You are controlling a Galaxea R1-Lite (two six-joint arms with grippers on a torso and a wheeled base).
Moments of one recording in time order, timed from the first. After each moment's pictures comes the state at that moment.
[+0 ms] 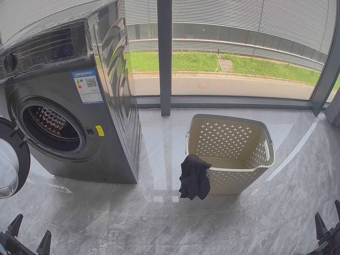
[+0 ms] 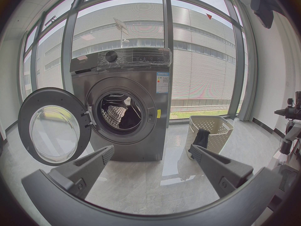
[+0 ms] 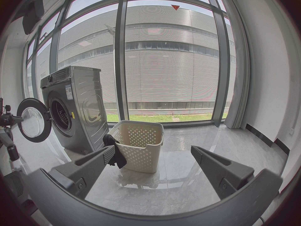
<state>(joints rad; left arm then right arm) 0.00 0.02 -0.02 0.04 -0.06 0.02 0.00 0.02 -0.02 0.01 -0.01 0.00</state>
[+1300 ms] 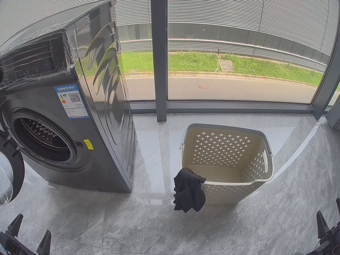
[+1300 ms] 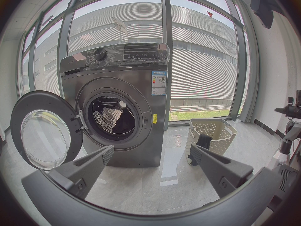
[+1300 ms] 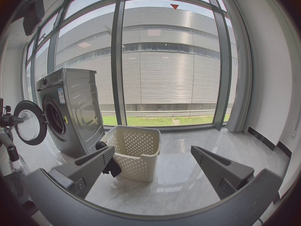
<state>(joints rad) 0.00 0.02 -0.02 0.04 -0.06 0.02 -0.01 0.02 -0.02 -0.01 -0.01 0.00</state>
